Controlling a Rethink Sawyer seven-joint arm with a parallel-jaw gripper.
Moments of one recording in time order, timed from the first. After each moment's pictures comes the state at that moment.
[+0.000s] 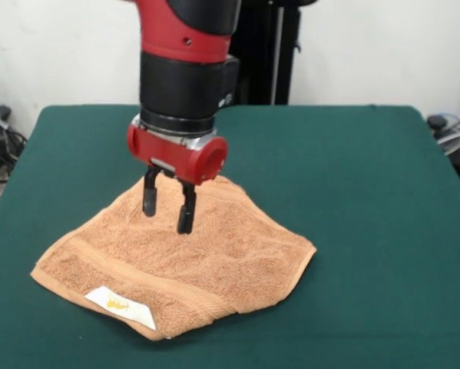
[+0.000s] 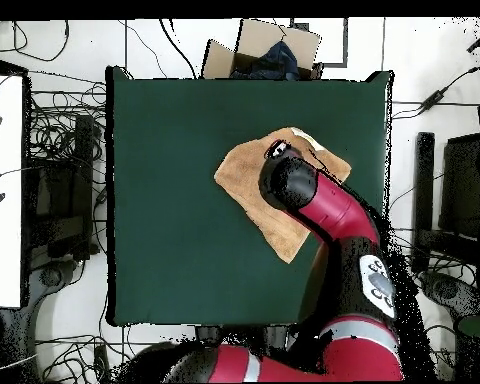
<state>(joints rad) -0.28 -0.51 -0.11 1.60 0.35 0.21 1.74</state>
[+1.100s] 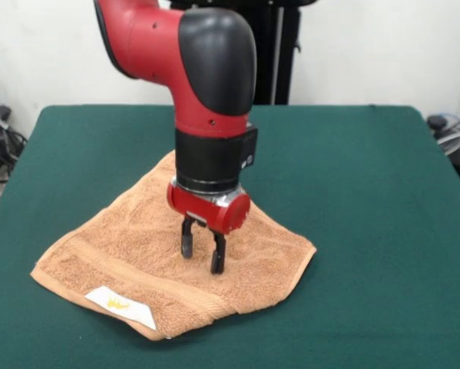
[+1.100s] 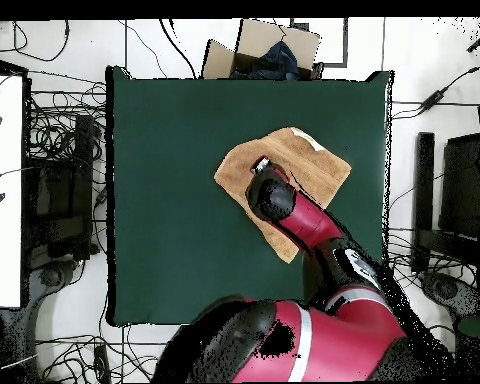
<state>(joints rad) -0.37 -0.37 0.07 1.68 0.34 -0.03 1.74</state>
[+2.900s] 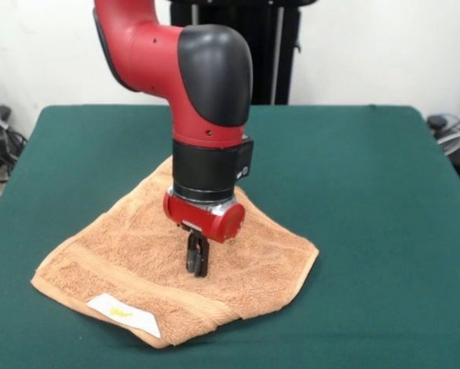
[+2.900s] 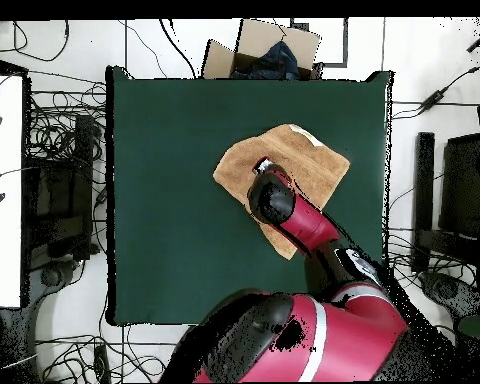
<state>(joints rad) -0.39 -0.34 0.09 1.68 0.32 -0.11 1.74</state>
